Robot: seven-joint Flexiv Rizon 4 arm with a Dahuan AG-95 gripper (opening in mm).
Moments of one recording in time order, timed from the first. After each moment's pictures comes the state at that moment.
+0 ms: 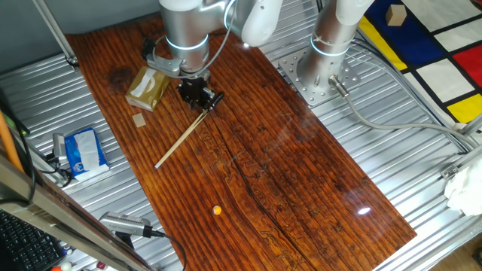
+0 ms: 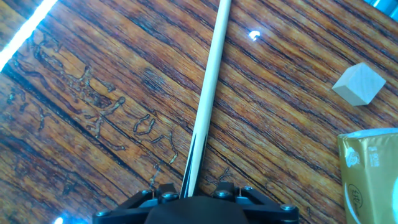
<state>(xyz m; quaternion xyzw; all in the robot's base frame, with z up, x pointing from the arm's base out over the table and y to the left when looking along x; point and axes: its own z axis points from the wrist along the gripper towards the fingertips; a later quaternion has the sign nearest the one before) 0.460 -0.028 0.049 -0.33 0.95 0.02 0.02</state>
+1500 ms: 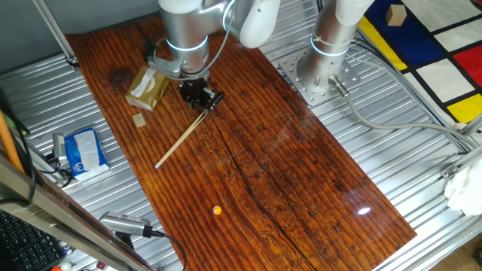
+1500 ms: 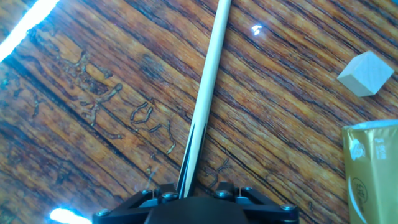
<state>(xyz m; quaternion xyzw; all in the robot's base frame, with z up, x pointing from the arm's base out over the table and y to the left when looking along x) 0.454 -0.037 0.033 -0.34 0.94 0.02 0.01</state>
